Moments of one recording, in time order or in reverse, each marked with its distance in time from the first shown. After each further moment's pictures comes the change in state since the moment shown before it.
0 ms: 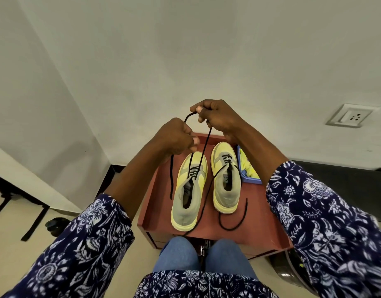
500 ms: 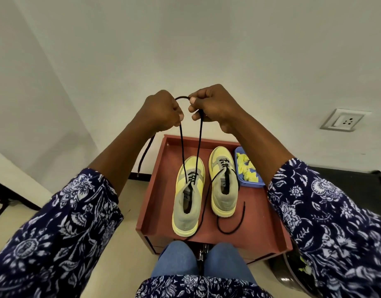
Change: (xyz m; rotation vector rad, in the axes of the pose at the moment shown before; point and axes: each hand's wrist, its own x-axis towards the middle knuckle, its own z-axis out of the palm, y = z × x) left_hand 0.010 0.032 -0.043 0.227 0.210 0.072; right_hand -0.010 -0.048 -0.009 0.037 0.065 -0.001
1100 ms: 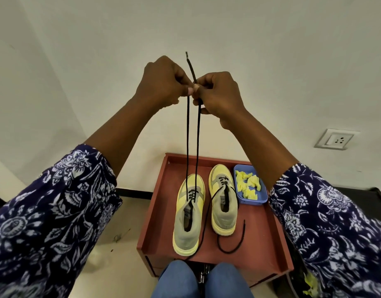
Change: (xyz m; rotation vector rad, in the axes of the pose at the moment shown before) left_hand 0.001 0.058 -0.062 -0.067 0.232 0.294; right_hand -0.010 -0.063 -0.017 -0.065 0.289 -0.209
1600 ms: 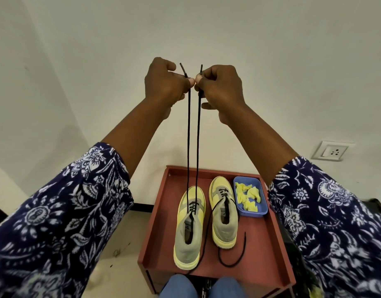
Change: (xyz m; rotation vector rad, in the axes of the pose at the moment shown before) left_hand 0.015 0.020 -0.003 -0.515 0.235 -0.186; right_hand 0.012 -0.037 -0.013 0.061 0.136 -0.014
